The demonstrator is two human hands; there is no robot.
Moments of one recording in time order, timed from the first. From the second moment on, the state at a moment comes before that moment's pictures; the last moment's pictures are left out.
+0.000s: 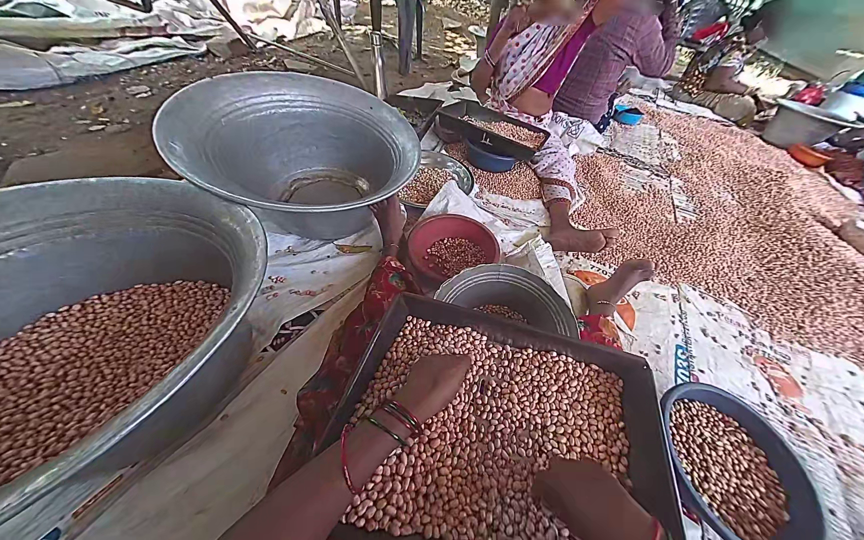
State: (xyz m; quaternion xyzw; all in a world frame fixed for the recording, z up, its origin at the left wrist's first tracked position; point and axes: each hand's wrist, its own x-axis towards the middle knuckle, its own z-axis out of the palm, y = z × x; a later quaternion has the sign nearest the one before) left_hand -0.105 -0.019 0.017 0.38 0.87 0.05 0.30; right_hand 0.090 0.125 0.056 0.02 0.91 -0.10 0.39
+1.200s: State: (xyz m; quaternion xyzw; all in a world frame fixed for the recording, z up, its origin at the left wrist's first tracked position) left_hand -0.051 -0.121 0.014 0.24 0.79 0.50 0.26; right_hand -0.032 0.067 -0.043 -0.10 0.95 -0.28 -0.10
